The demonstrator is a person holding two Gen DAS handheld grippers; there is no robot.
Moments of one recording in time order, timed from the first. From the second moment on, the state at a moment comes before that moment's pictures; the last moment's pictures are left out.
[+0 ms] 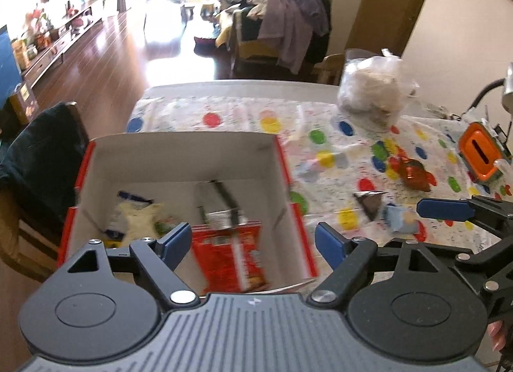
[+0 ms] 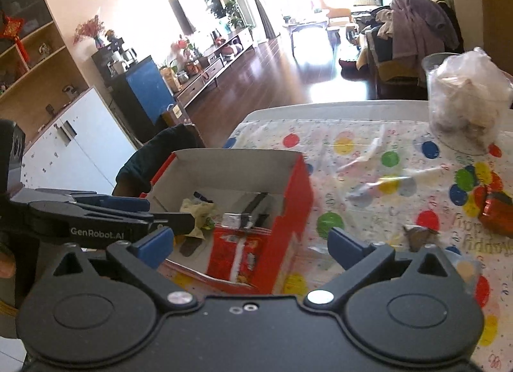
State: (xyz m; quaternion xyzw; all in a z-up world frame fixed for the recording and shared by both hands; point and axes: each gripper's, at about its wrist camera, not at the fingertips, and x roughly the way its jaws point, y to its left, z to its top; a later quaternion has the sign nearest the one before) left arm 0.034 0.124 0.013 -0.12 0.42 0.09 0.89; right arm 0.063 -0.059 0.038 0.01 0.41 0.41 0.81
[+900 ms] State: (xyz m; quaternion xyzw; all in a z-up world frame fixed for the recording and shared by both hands) left arm 0.154 -0.054 -0.045 -0.03 0.43 -0.01 0.90; right arm 0.178 -0.251 -0.017 -0.05 0.43 0.34 0.84
